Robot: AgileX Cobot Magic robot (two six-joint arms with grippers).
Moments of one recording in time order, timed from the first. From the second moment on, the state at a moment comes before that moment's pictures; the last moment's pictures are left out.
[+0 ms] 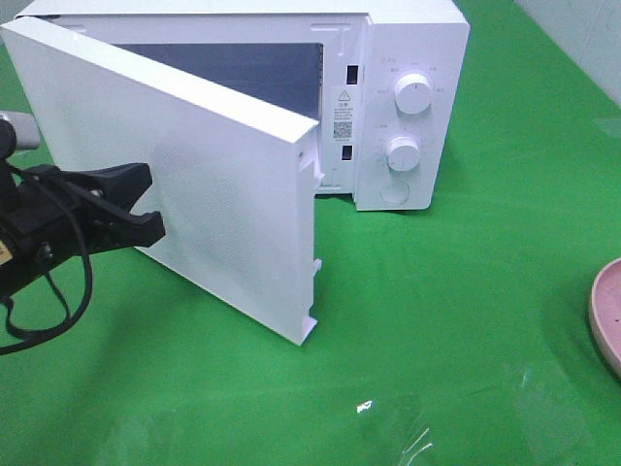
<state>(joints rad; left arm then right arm) -0.50 1.70 -0.37 0.00 -1.08 -0.16 0.15 0.00 -0.51 -0.08 1.02 0.08</state>
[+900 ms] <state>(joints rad) -0.64 1.92 -0.90 -0.25 -0.78 0.00 0.15 0.00 -0.51 -0.08 1.02 0.08</state>
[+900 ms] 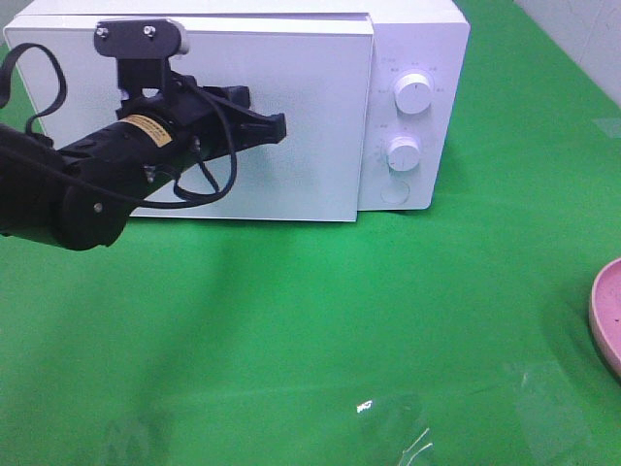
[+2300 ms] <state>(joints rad) -0.76 1.86 -1.03 -0.39 0.06 0.12 0.15 0.00 -0.51 -0.08 1.02 0.08</state>
